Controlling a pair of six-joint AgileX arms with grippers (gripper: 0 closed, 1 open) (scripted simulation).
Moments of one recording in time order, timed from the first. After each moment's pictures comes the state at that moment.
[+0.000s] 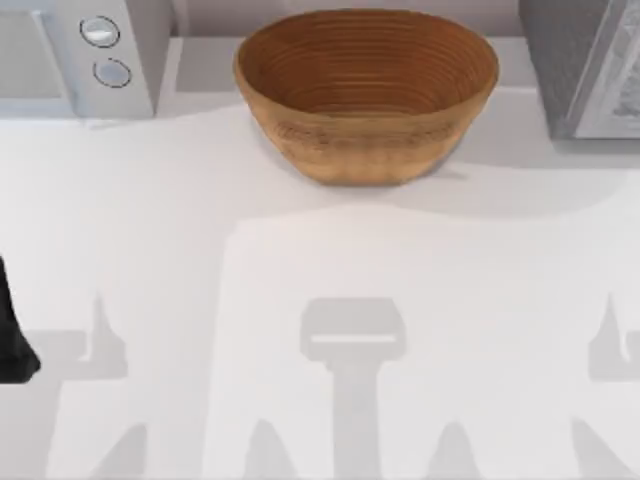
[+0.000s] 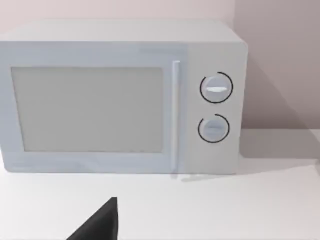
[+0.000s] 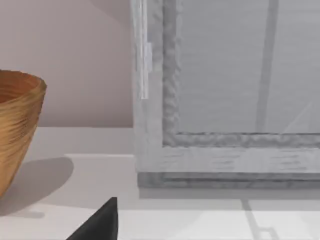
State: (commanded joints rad) left arm 0.00 0.00 0.00 0.00 0.00 0.00; right arm 0.00 0.00 0.00 0.00 0.00 0.00
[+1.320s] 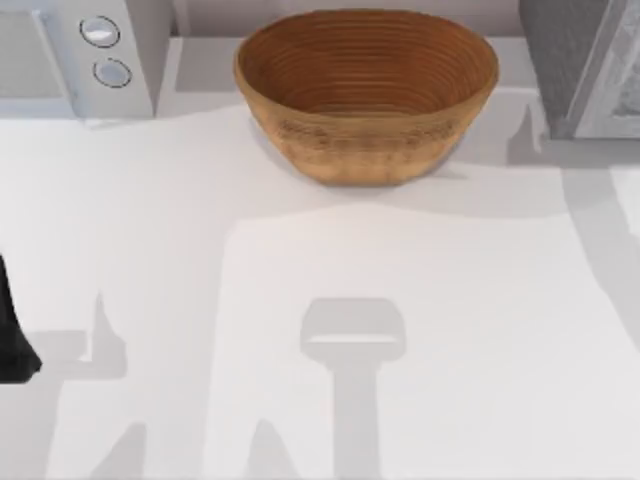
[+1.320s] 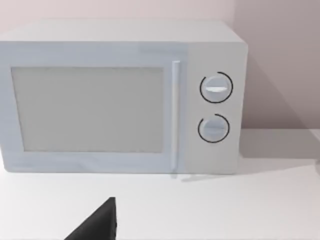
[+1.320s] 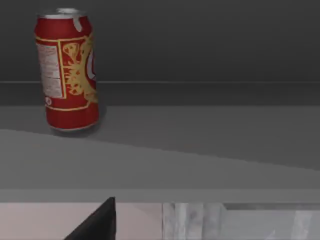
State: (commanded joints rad) left arm 0.00 0.00 0.00 0.00 0.00 0.00; right arm 0.15 1.13 1.48 -0.36 0.17 0.02
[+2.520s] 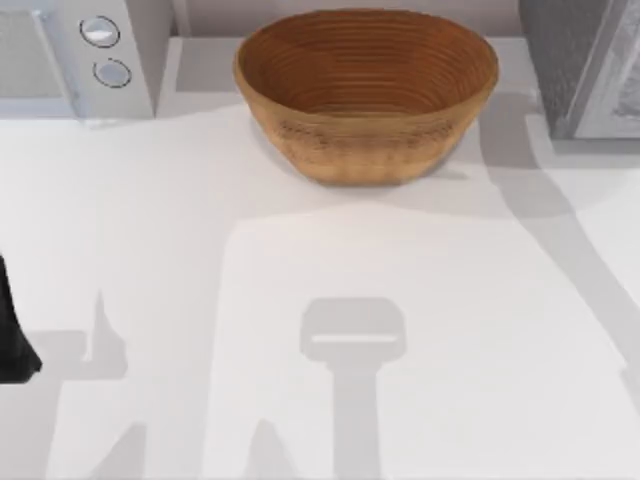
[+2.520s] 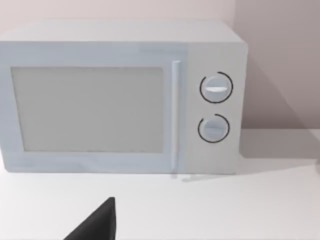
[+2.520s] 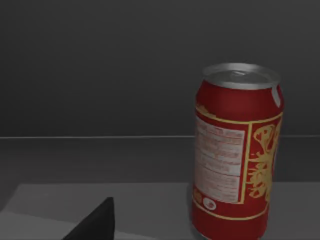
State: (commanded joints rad) left arm 0.00 0.00 0.00 0.00 0.00 0.00; right arm 0.39 1.49 1.74 -0.25 0.42 0.02
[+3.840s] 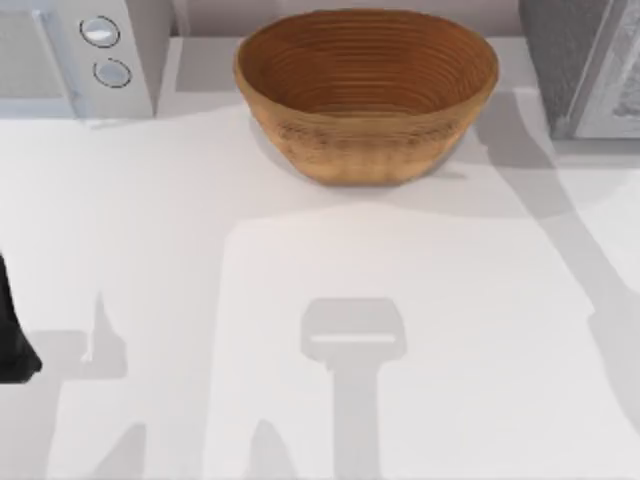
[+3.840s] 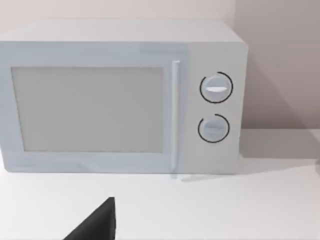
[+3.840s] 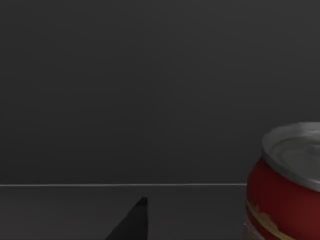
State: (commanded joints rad) left arm 0.00 0.00 0.00 0.00 0.00 0.00; right arm 0.32 1.71 1.96 -0.25 0.36 0.02
